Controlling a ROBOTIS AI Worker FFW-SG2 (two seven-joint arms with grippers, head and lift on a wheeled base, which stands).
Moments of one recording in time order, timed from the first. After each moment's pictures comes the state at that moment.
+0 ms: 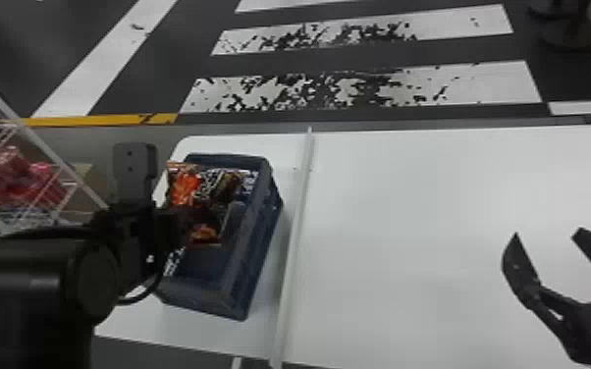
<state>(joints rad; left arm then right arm) 0.19 0.24 0.27 -2.30 0.25 1.35 0.05 0.59 -0.22 0.12 -1.86 -0.22 -0.25 0.05</state>
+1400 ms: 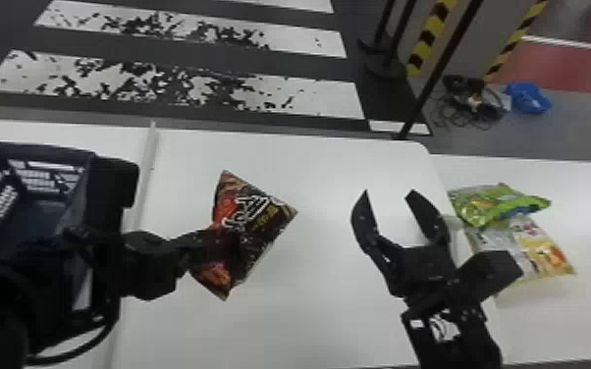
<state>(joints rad) 0.22 0.18 -0.15 -2.23 0.29 1.12 -0.44 0.54 -0.18 0.03 -1.93 -0.24 -0.21 0.04</state>
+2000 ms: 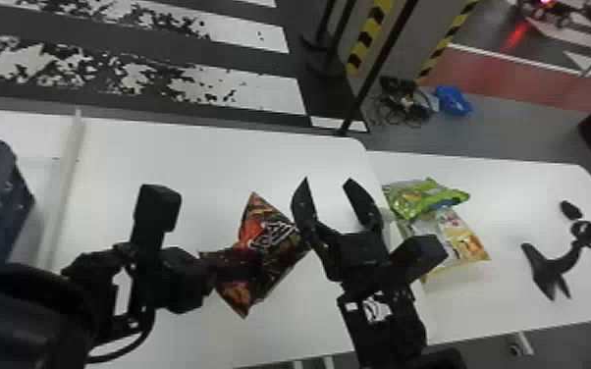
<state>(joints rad) 0.10 0.09 -0.43 -1.83 0.21 0.80 -0.52 0.53 -0.18 0.03 -1.94 -0.27 -0.21 0.04</state>
